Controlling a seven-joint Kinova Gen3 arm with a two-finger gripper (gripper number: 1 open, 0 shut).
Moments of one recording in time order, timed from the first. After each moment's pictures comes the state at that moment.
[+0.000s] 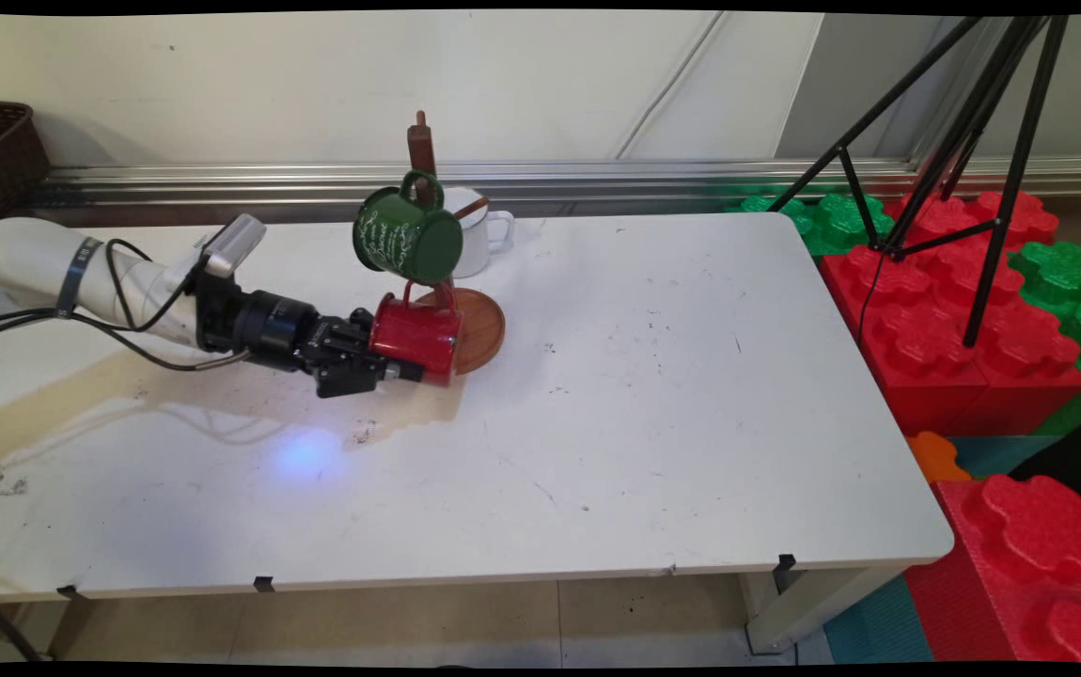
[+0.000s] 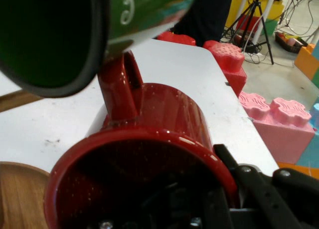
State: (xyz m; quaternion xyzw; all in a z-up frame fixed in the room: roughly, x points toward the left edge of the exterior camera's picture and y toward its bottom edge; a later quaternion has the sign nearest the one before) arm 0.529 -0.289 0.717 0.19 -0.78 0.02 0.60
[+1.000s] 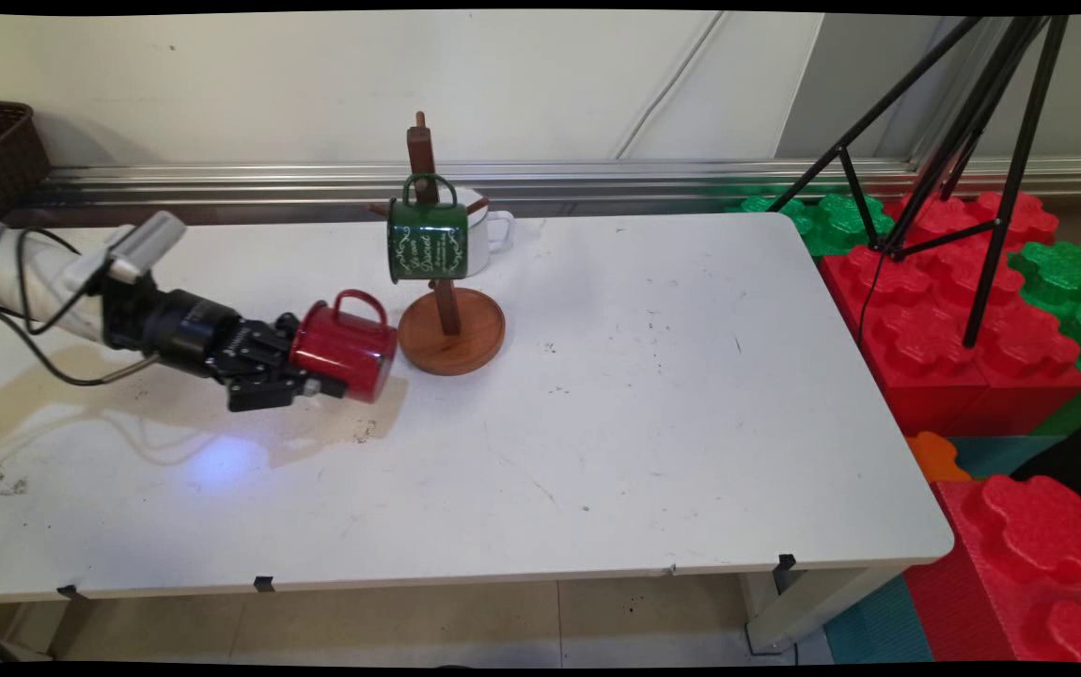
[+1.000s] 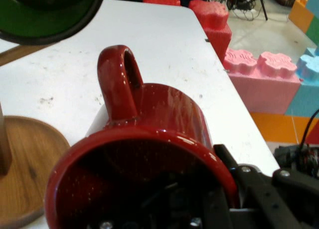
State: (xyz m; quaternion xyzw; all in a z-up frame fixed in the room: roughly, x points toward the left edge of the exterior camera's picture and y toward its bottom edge) arm 0.583 -0.248 0.748 0.16 -0.82 0.02 0.56
